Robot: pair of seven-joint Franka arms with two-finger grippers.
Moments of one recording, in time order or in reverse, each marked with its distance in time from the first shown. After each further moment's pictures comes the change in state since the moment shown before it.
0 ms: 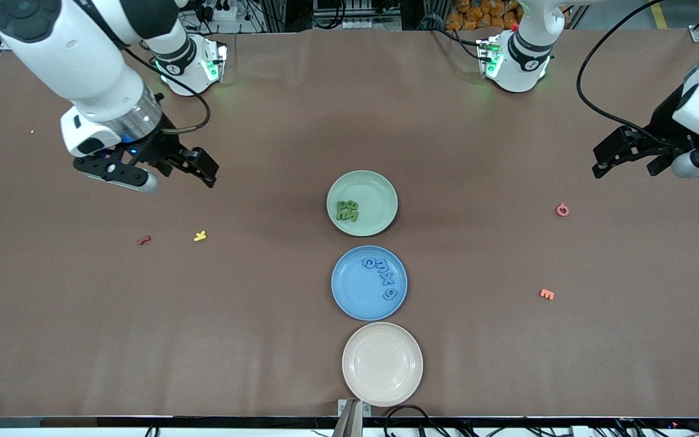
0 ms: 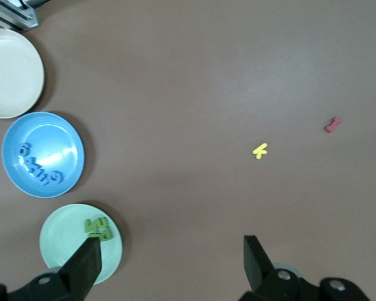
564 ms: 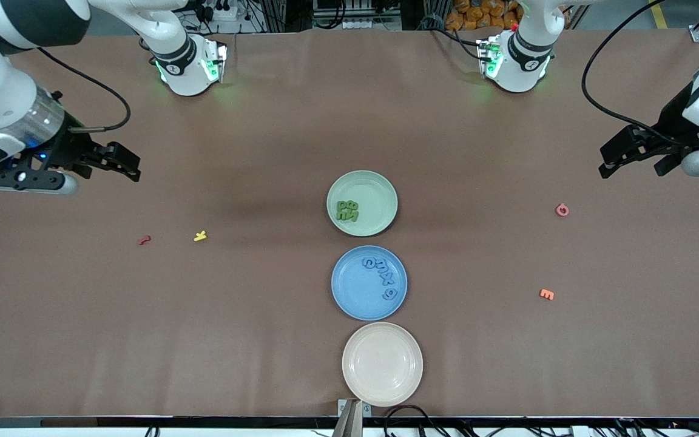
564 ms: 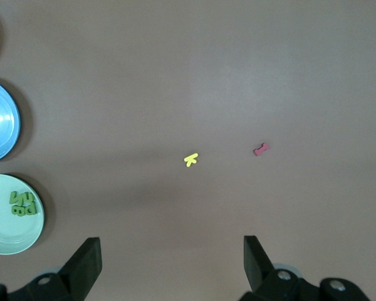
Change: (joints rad) left arm 0.002 0.000 0.004 0.011 0.004 0.000 0.030; right arm -0.011 -0.036 -0.210 0.021 0.003 -0.139 -0.430
